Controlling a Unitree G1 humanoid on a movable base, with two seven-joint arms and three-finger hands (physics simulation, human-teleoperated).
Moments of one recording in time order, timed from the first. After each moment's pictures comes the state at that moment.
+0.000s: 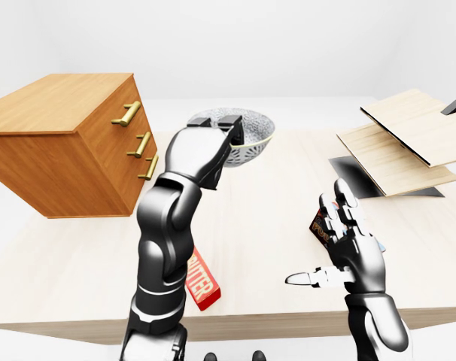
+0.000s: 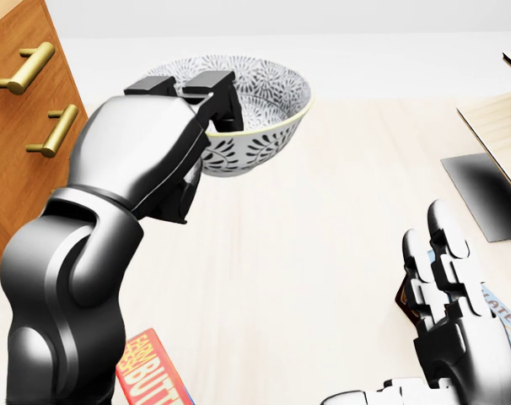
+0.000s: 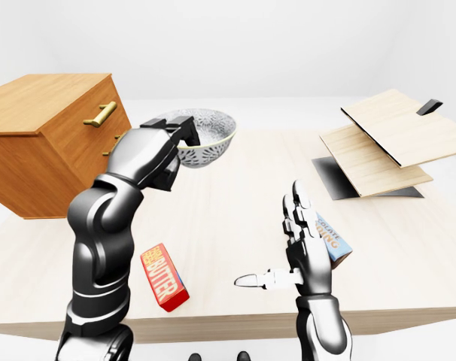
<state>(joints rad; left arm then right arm) -0.56 -0.04 -0.09 -0.39 1.29 0.09 -0.67 0.36 0.02 -0.06 -0.63 0.11 0.06 0.17</state>
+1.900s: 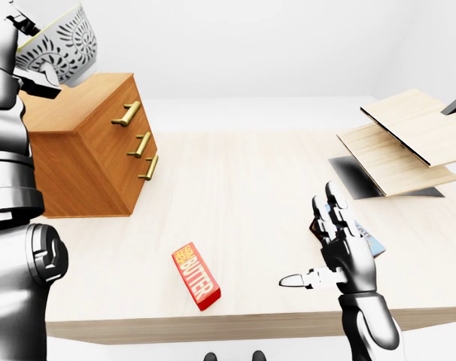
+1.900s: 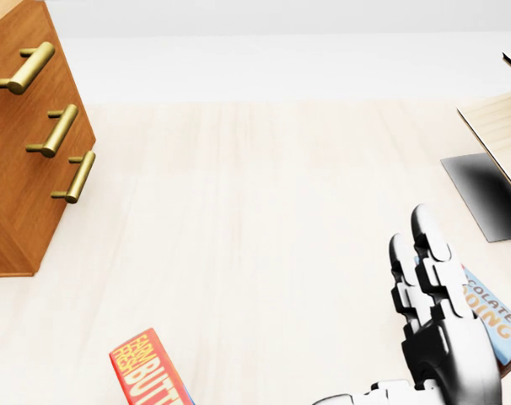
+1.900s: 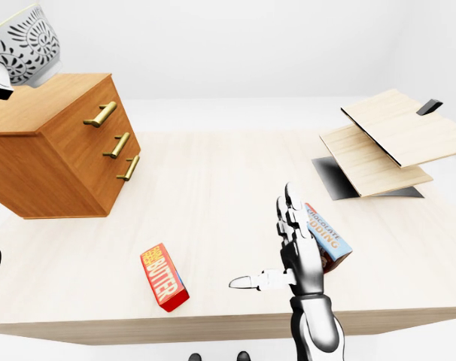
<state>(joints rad) -1.25 0.75 0.16 0.84 0.65 0.09 -0.15 0.36 0.01 -0.01 -0.60 0.09 0.03 0.15</state>
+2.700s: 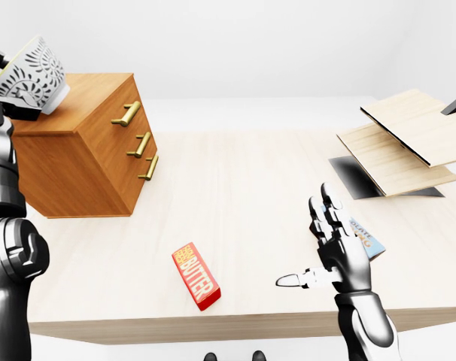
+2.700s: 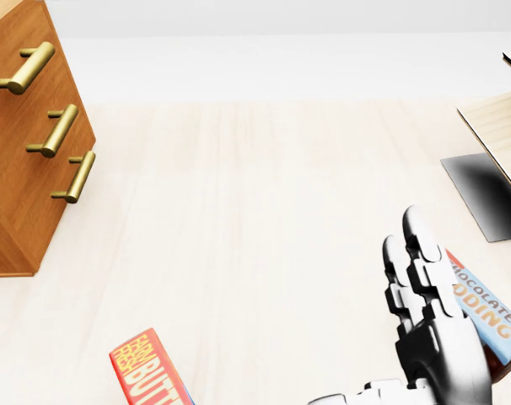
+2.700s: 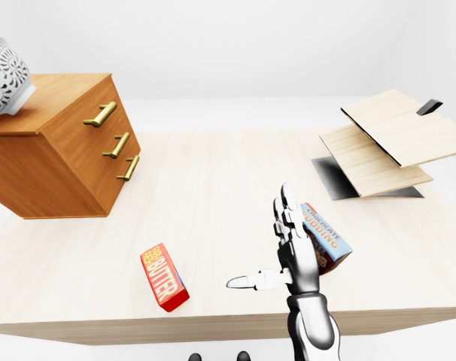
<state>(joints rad) -1.33 0.83 0.14 1.22 0.58 0.09 0.04 0.36 0.00 0.01 -0.57 0.07 0.02 0.14</state>
